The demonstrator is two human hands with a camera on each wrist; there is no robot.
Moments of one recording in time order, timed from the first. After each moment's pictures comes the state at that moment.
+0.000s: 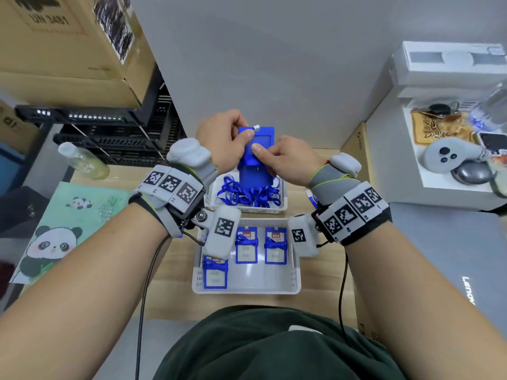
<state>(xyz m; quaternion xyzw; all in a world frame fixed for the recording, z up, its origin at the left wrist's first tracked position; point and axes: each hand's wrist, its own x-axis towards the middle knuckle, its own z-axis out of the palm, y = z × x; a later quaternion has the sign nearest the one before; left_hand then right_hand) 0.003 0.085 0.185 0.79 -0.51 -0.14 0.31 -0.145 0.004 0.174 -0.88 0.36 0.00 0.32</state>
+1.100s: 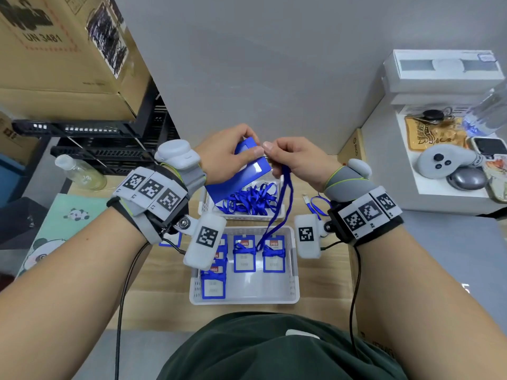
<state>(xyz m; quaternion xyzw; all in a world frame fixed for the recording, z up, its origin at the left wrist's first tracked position) 0.004 0.079 0.198 0.72 -0.60 -0.27 0.23 -0.163 -0.020 0.173 -0.73 0.32 -0.10 0.60</state>
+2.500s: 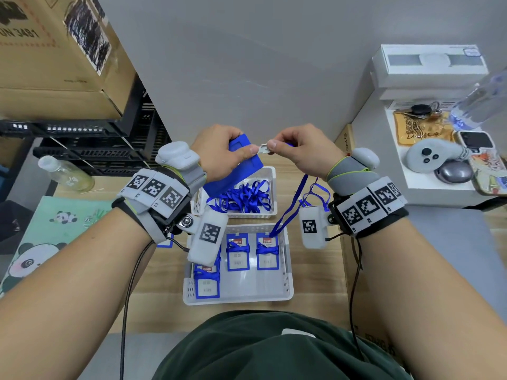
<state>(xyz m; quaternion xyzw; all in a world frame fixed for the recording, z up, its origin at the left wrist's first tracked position) -0.006 0.069 0.192 0.75 -0.56 -0.25 0.24 -0.179 -0.038 0.188 -0.84 0.38 -0.10 0.37</state>
